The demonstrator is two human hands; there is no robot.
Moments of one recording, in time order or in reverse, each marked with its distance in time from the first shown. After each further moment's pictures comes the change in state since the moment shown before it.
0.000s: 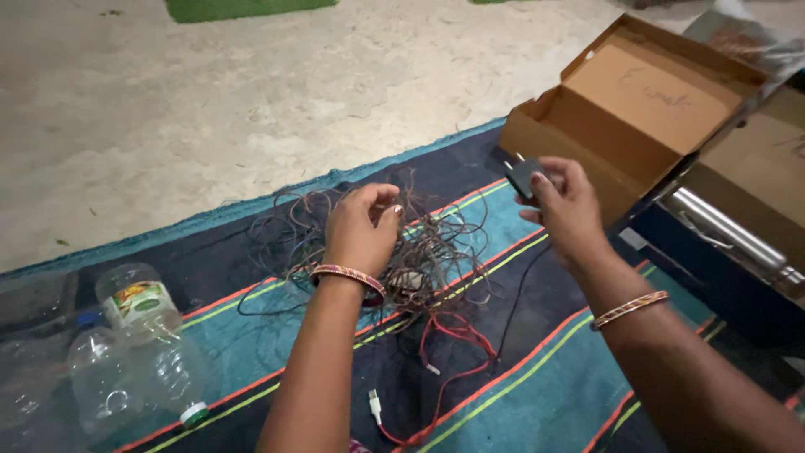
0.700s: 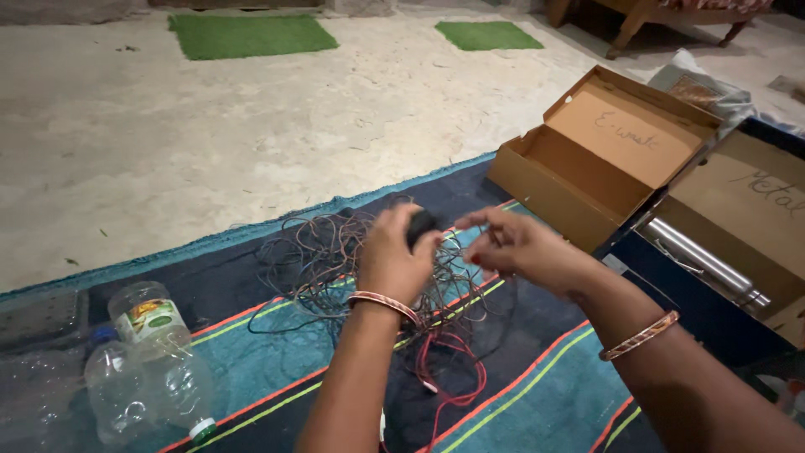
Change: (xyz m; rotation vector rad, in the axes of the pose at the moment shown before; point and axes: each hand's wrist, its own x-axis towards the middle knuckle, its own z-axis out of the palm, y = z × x) left_hand -0.017 0.048 0.002 0.082 0.071 0.070; right_hand -0.074 -0.128 0.048 -0.356 -0.688 0.133
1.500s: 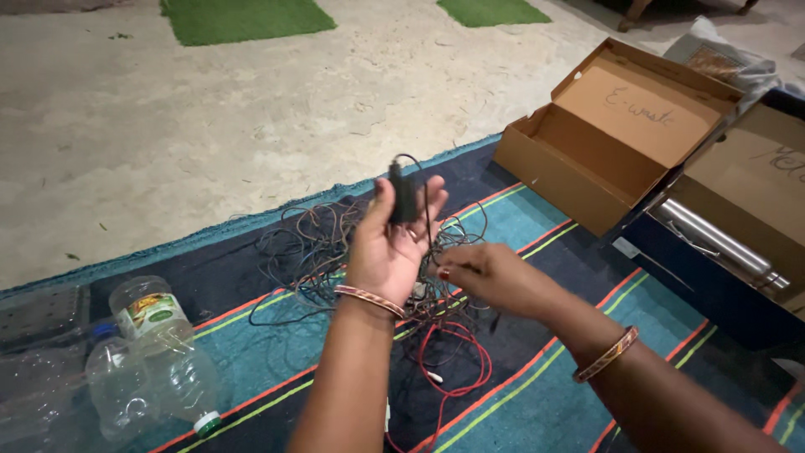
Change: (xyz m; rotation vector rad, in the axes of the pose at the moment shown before) left_hand 0.007 -0.008 0.001 -1.697 -0.198 -0.614; right_hand 0.013 0.046 0.047 -0.304 -0.028 -0.095
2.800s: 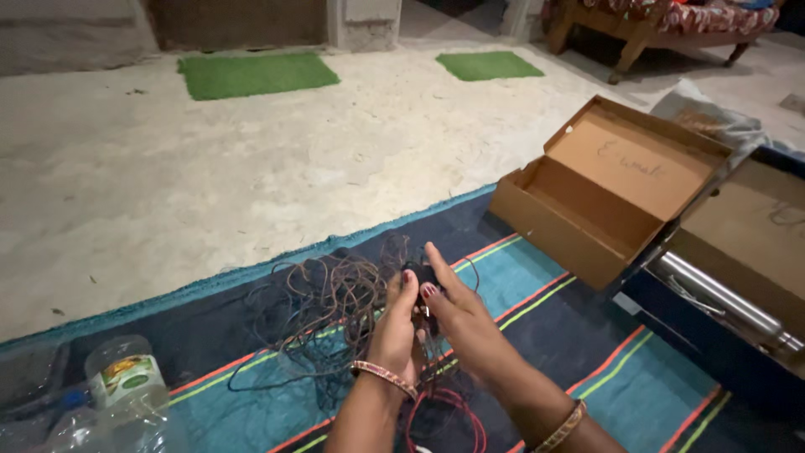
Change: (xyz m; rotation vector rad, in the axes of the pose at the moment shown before) left_hand 0.029 -0.066 -0.054 0.540 0.270 -0.014; right_hand 0.040 0.010 0.026 0.707 0.308 0.136
